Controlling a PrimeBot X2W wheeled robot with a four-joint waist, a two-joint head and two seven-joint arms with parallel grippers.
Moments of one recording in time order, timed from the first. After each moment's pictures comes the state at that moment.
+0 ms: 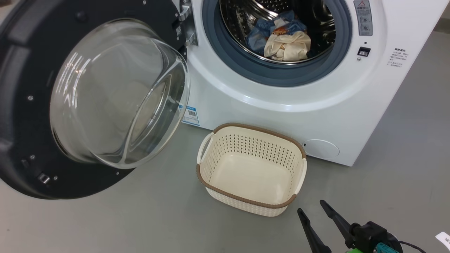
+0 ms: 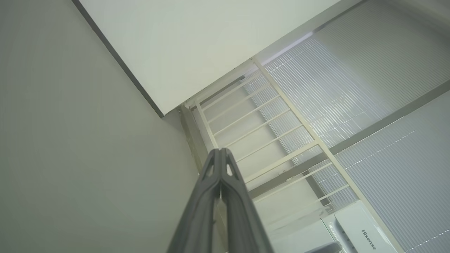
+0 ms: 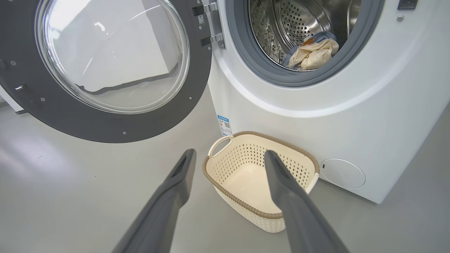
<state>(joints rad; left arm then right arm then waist) -0.47 0.39 0.65 0.38 -1.15 -0.02 0.14 0.02 -0.13 0.22 0.22 0.25 0.13 -0.26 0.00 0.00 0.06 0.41</state>
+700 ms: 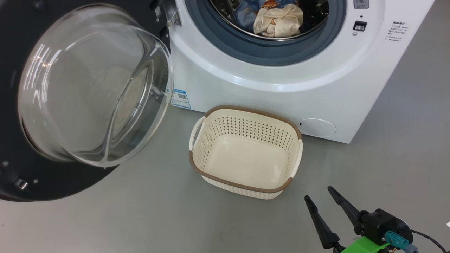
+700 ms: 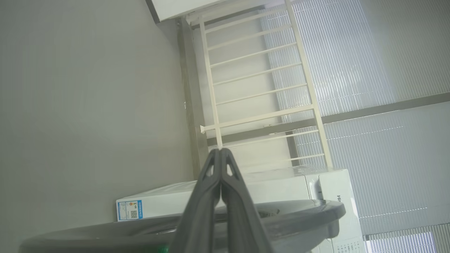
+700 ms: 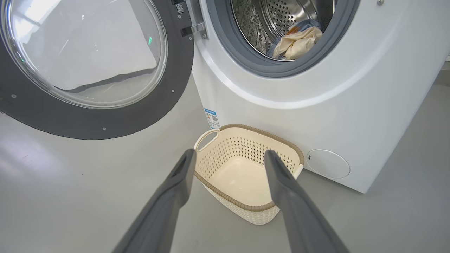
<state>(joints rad) -0.51 0.35 0.72 0.56 -1.40 -0.06 0.39 -0.01 -0.17 0.21 0.17 0.25 0.13 -0.22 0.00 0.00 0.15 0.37</state>
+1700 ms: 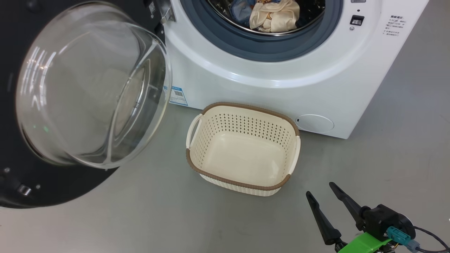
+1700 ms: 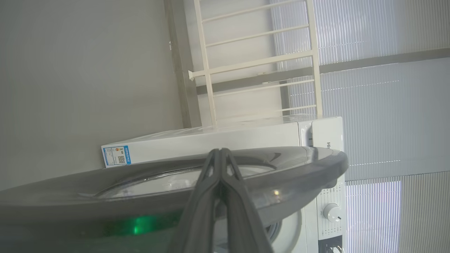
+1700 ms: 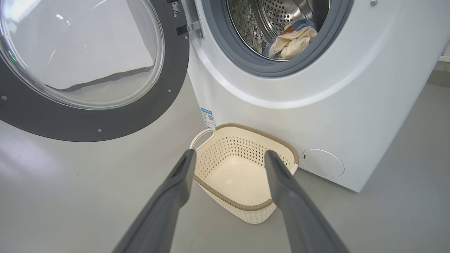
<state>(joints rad) -0.45 0.29 0.67 0.43 -1.48 -0.01 0.63 -0.02 -0.18 0.20 0.14 0.25 0.13 -0.19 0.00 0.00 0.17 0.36</state>
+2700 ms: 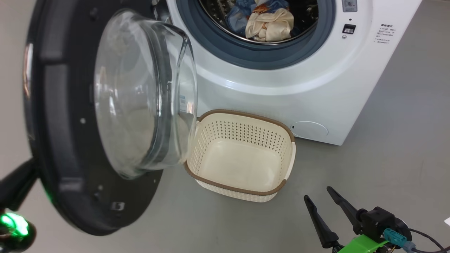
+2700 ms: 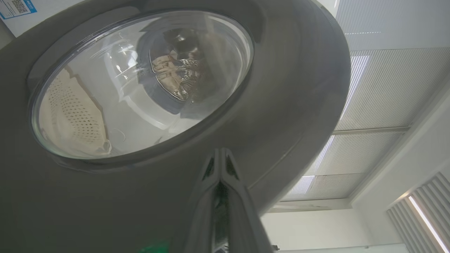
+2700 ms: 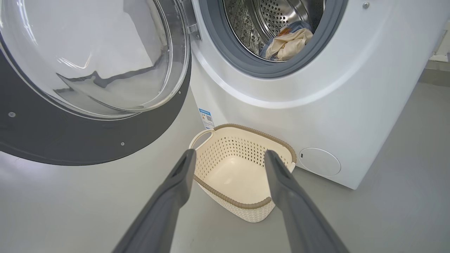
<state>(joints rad) -0.26 0.17 0.50 0.04 -1.68 0.09 1.06 -0.02 -0.17 0.21 0.17 0.26 0.13 -0.20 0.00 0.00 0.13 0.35</state>
